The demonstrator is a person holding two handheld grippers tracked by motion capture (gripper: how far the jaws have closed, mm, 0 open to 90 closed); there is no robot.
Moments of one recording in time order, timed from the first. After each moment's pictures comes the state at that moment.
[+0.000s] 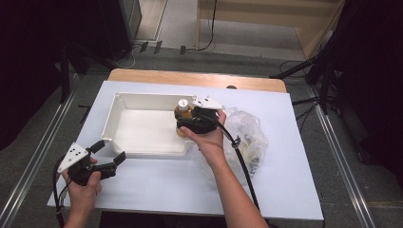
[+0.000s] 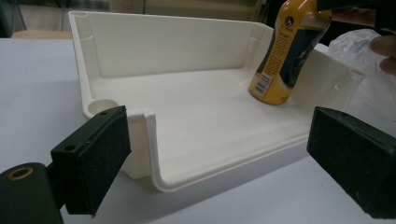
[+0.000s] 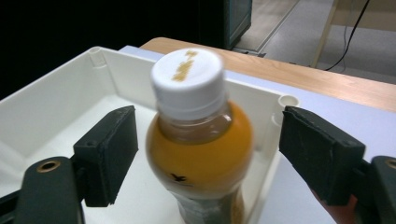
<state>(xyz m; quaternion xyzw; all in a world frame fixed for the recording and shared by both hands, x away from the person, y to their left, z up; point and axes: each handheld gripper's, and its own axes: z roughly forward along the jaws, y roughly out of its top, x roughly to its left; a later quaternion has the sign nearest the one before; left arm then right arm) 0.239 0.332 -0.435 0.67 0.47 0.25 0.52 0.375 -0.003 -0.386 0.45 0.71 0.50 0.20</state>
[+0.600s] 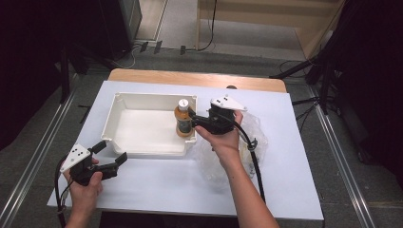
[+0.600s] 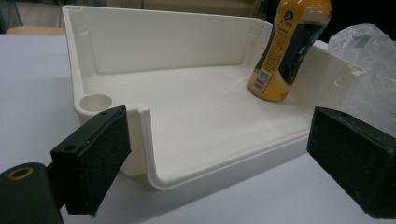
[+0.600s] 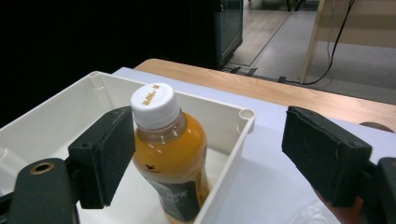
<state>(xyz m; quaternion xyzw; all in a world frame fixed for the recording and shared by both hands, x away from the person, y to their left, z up) 0.240 0.330 -0.438 0.67 0.47 0.25 0.52 0.359 -0.045 -0.362 0.45 0.69 0.53 0.22</state>
